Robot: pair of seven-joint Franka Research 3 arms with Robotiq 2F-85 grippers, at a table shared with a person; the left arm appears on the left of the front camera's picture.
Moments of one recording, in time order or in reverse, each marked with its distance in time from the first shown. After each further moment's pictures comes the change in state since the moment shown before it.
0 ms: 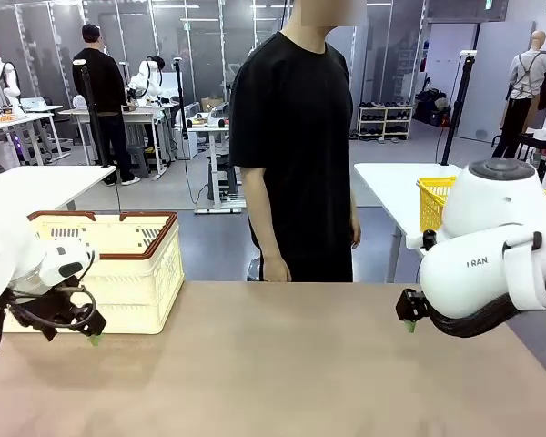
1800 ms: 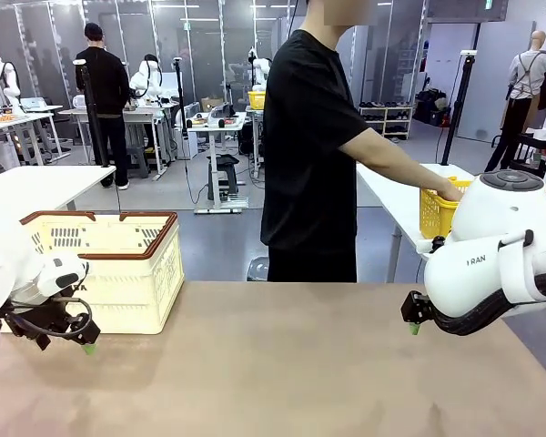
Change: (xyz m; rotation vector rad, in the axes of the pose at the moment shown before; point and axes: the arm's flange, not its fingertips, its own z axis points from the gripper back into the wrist) left arm -0.002 0.017 -0.024 0.022 0.017 0.021; right arm 0.005 -0.015 -0.014 0.019 0.000 -0.067
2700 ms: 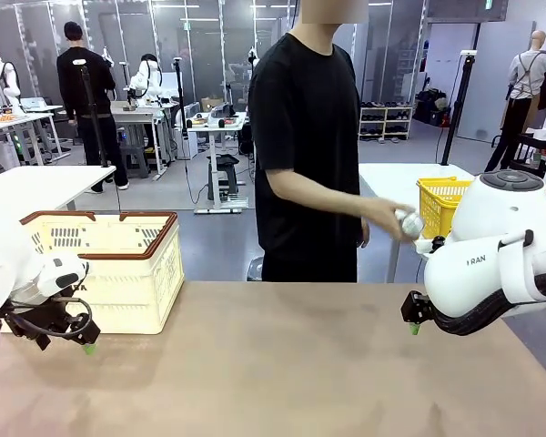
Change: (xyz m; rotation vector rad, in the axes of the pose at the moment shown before) left arm 0.000 0.000 0.000 0.000 0.000 0.000; right arm 0.000 0.000 0.000 0.000 0.000 0.000
